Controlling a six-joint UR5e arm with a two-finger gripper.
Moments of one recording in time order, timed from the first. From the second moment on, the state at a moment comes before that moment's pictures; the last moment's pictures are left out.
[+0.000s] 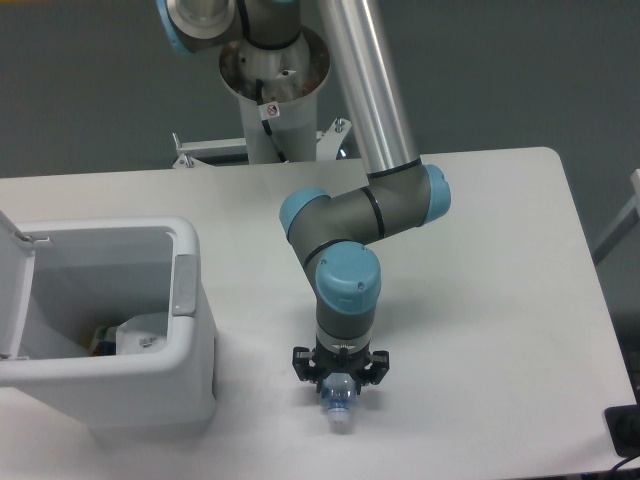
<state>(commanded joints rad) 2.35 -2.19 -1.59 -0.75 1.49 0.42</state>
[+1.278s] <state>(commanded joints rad) 2.37 -1.94 -1.22 -0.73 1.18 0.08</state>
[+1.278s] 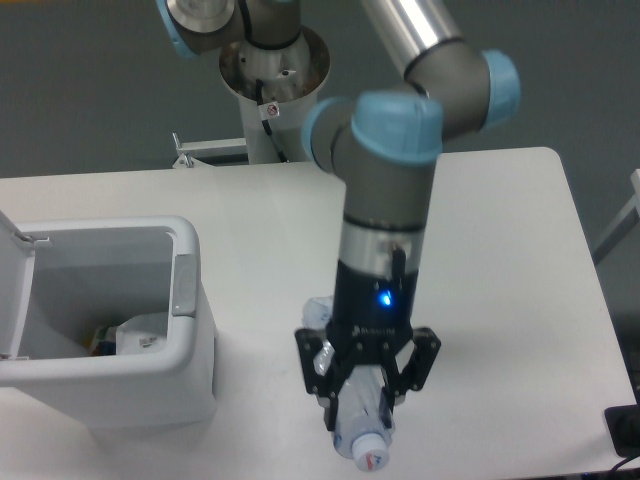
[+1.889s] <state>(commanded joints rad) 2.12 -1.89 -1.25 -0.69 1.16 0.07</state>
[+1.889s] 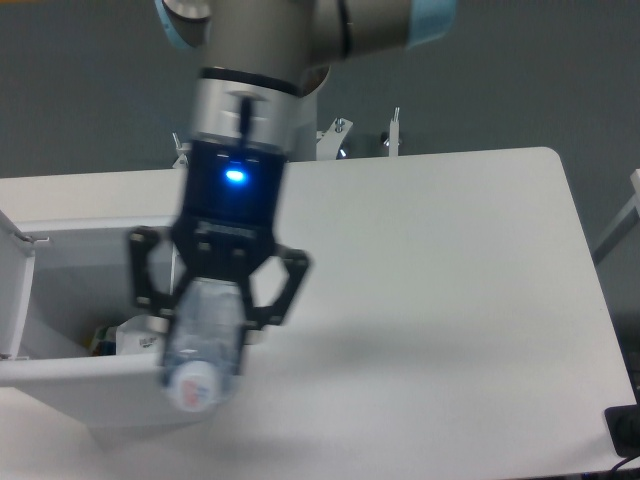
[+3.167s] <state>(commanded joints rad) 2.39 -1.80 -1.40 -0.81 1.37 0.51</state>
